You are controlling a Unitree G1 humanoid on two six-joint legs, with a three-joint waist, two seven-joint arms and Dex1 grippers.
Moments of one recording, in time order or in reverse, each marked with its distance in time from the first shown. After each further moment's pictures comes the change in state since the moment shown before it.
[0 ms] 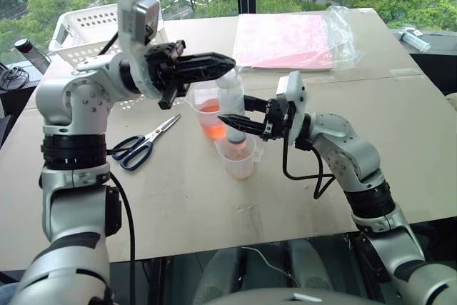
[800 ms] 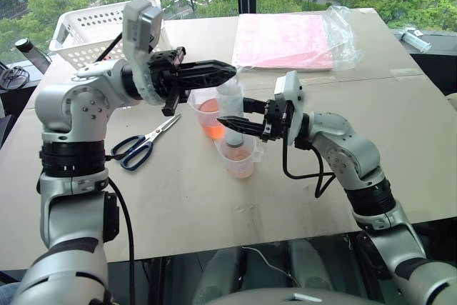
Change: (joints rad) left arm 0.028 0.011 0.002 -0.047 -0.011 0.015 0.035; right arm -0.024 -0.012 0.000 0.003 0.025 0.032 0.007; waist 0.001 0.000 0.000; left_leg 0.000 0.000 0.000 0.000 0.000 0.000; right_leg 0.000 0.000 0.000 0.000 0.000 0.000
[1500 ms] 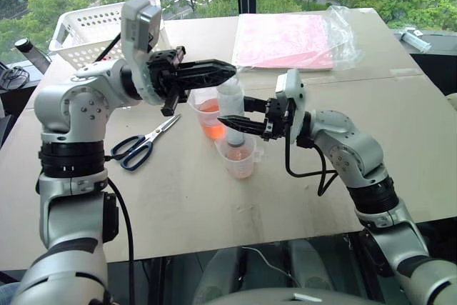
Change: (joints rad) left arm 0.018 0.003 -0.001 -0.008 -0.014 -0.006 0.005; right arm -0.016 -0.019 0.000 -0.005 0.029 0.014 0.000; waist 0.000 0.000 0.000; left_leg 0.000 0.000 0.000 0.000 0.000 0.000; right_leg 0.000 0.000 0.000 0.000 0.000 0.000
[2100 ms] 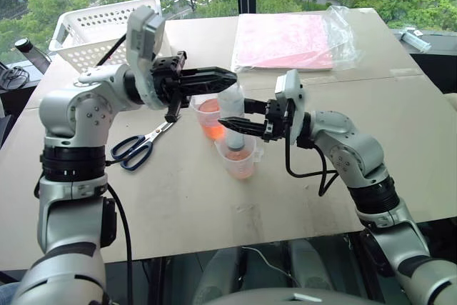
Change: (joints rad) left arm 0.031 0.017 -0.031 -0.017 0.023 -0.081 -0.010; right arm 0.000 -0.007 0.001 0.000 0.002 0.021 0.000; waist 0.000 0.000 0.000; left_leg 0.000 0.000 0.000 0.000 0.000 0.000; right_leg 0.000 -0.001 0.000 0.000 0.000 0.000
